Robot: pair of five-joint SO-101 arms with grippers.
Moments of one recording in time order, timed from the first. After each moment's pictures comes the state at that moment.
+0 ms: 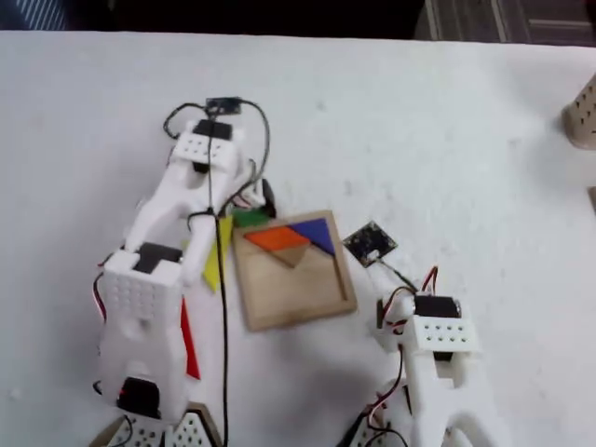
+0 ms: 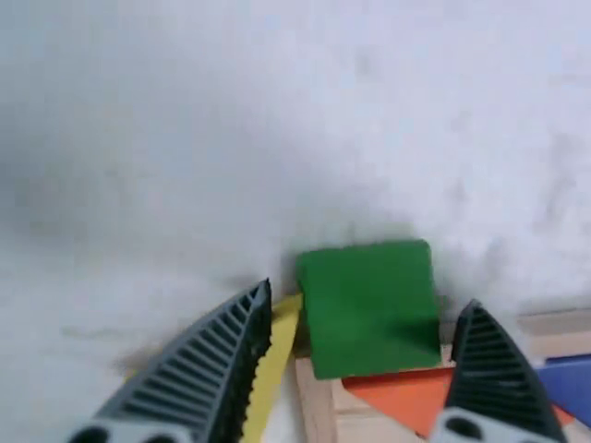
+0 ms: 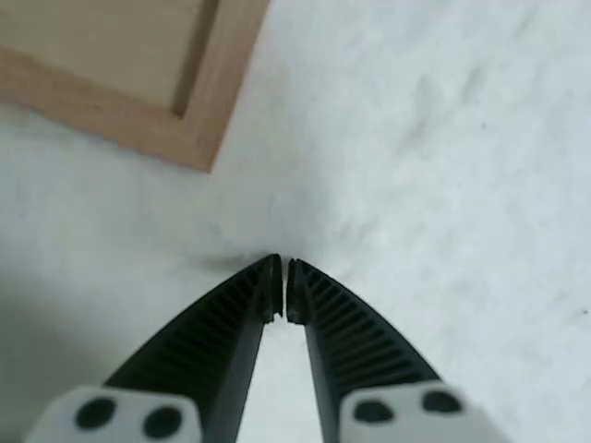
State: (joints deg) left arm 7.3 37.8 -16.9 78.3 18.2; right arm -2.5 -45.4 77.0 53.3 38.3
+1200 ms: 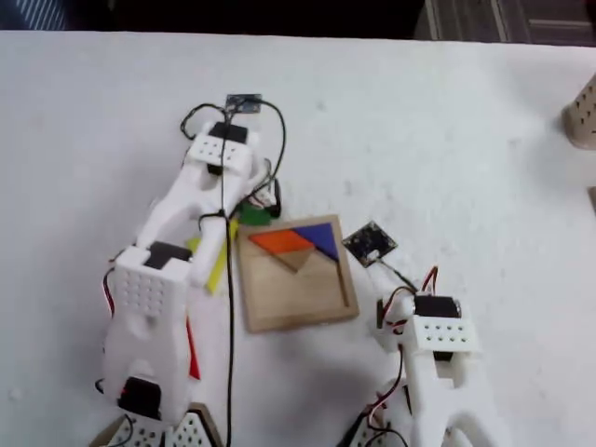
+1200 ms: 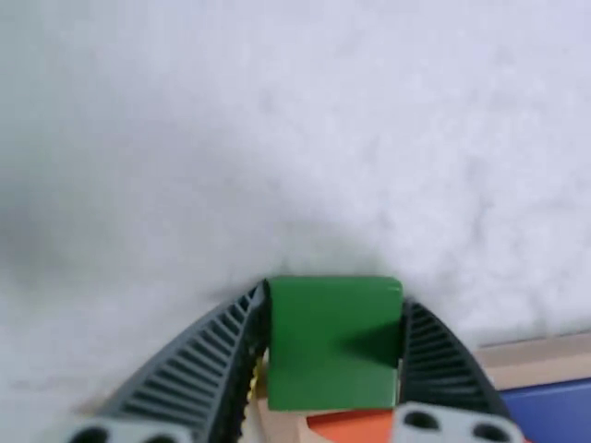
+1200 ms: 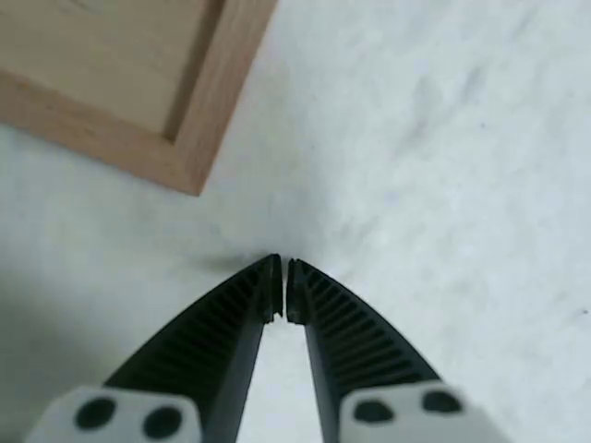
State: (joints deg) left arm 9.3 41.1 -20.1 74.4 17.5; right arm -2.5 -45.4 77.0 53.3 38.3
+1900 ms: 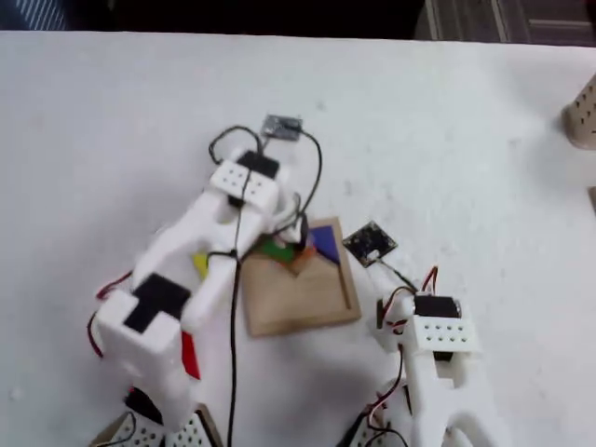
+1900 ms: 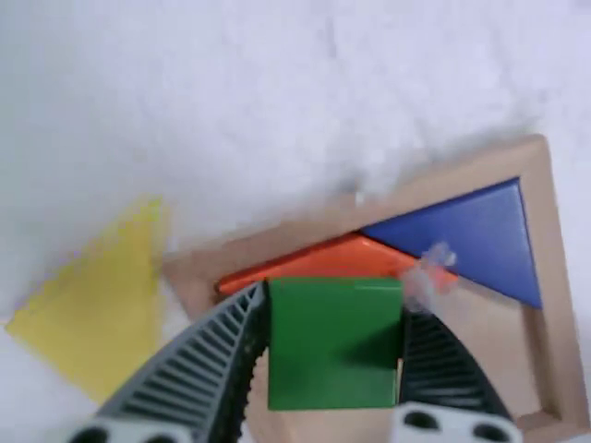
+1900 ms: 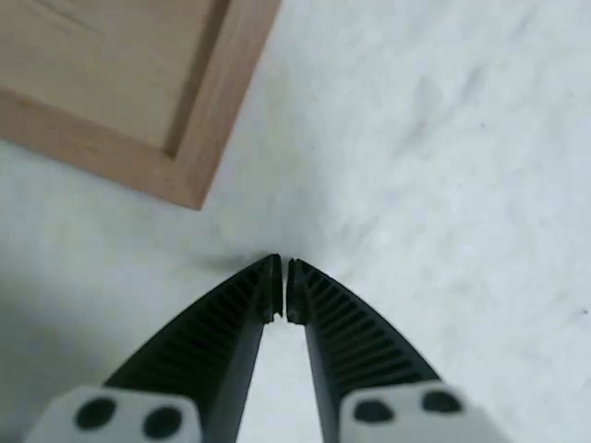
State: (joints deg) left arm 20.4 18.4 6.6 69.5 17.0; right arm -2.5 -45.4 77.0 53.3 38.3
